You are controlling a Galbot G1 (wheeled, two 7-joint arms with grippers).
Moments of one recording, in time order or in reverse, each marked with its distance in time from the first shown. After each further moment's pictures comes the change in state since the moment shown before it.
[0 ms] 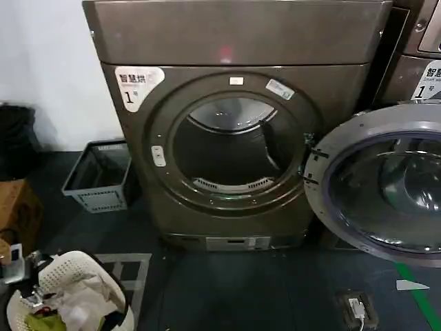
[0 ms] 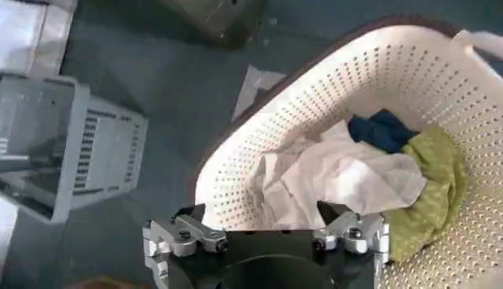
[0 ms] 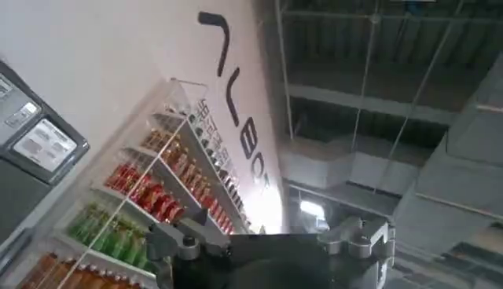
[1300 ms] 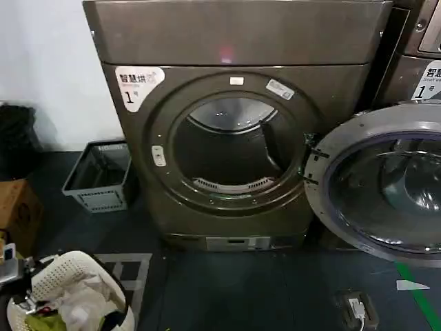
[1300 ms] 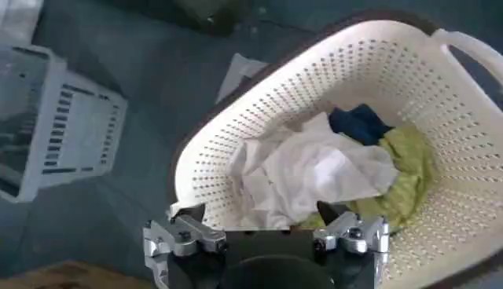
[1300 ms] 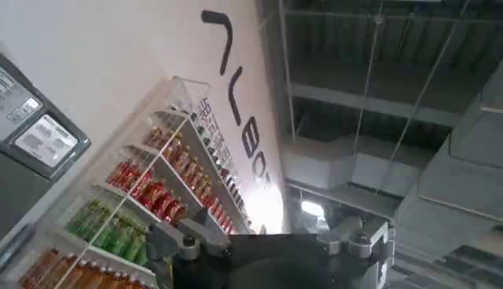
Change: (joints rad) left arm -0.031 0.022 0.032 0.004 -0.028 0.013 0.093; right arm -0.026 -0.003 0.016 -0.014 0.007 0.008 -0.006
